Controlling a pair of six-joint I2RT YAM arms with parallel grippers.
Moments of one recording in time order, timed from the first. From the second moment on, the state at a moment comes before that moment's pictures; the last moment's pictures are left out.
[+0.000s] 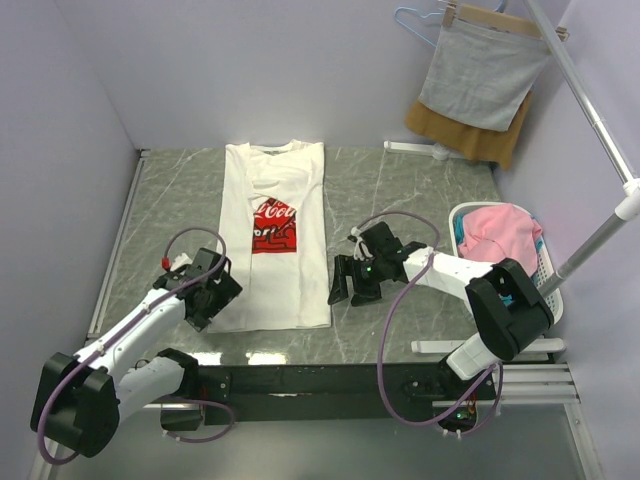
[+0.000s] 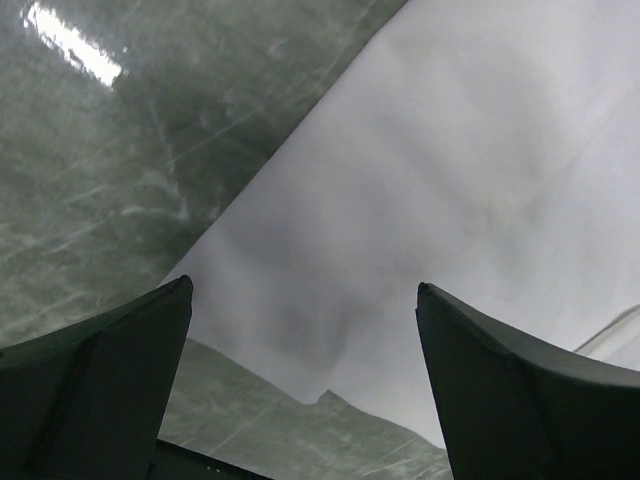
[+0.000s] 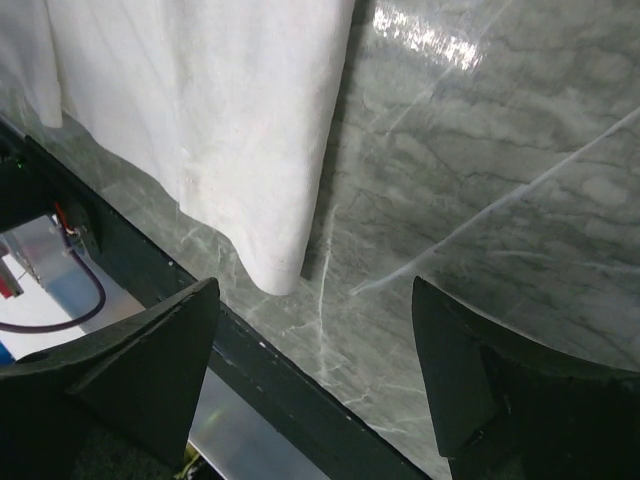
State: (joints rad) left arm -0.38 1.01 0.56 -0.74 -0.27 -1.16; right arm 0.58 1.54 0.79 -0.34 -0.49 0.54
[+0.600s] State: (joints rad) left arm -0.45 0.95 0.54 -0.96 -0.45 -1.50; right arm 0.59 1.57 0.78 -0.34 -0.56 0.50
